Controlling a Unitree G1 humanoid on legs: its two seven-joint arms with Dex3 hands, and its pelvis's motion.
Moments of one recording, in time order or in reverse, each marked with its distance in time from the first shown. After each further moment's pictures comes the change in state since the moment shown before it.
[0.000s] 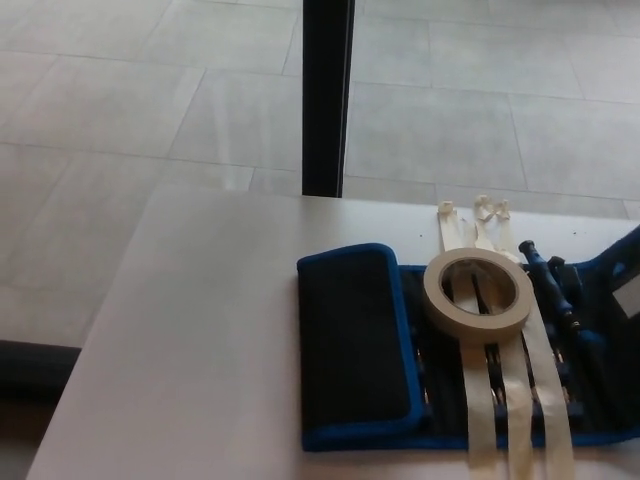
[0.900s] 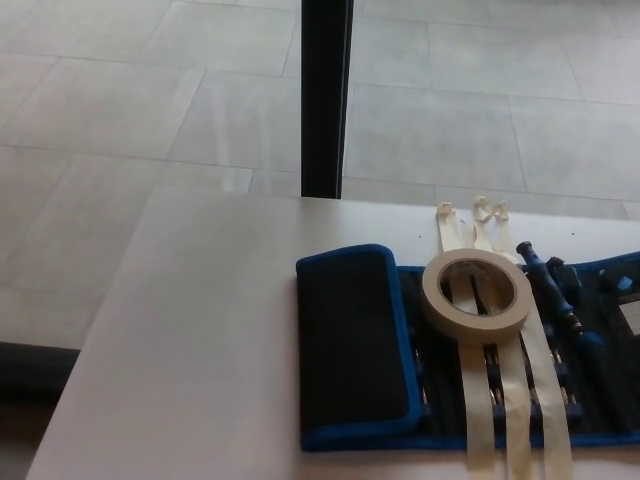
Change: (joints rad) left_arm 0.008 0.000 0.027 0.001 -0.006 -0.001 -0.001; right_arm -0.016 -0.501 -0.678 0.217 0.366 0.164 0.196
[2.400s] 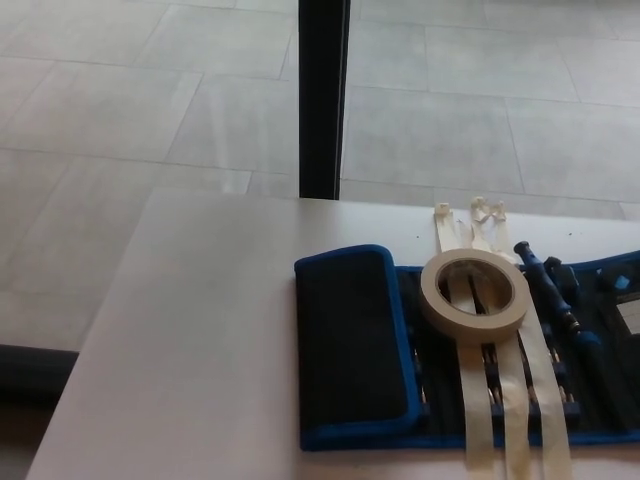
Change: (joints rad) left_arm 0.039 0.001 -0.005 0.024 -0.055 -0.041 0.013; right_arm 0.193 0.238 0.012 0.194 0.396 -0.171 0.227
